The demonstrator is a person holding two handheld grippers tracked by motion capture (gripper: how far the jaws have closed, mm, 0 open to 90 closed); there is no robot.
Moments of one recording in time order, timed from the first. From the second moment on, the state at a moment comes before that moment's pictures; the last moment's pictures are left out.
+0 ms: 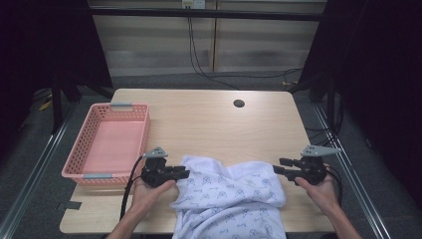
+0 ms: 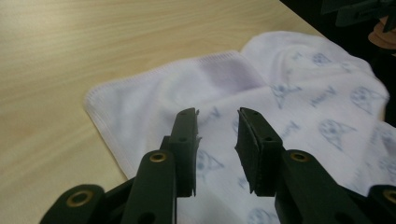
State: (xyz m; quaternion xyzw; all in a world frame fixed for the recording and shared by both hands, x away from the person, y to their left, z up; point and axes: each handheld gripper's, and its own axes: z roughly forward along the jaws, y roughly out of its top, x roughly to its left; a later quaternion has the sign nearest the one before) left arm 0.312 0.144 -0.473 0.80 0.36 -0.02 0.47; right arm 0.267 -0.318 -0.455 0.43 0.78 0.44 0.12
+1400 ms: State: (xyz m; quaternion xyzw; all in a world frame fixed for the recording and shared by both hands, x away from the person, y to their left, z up) left arm 0.350 0.149 -0.447 0.80 0.35 0.06 0.48; right arm 0.293 -0.338 -0.437 0.43 0.75 0.49 0.12
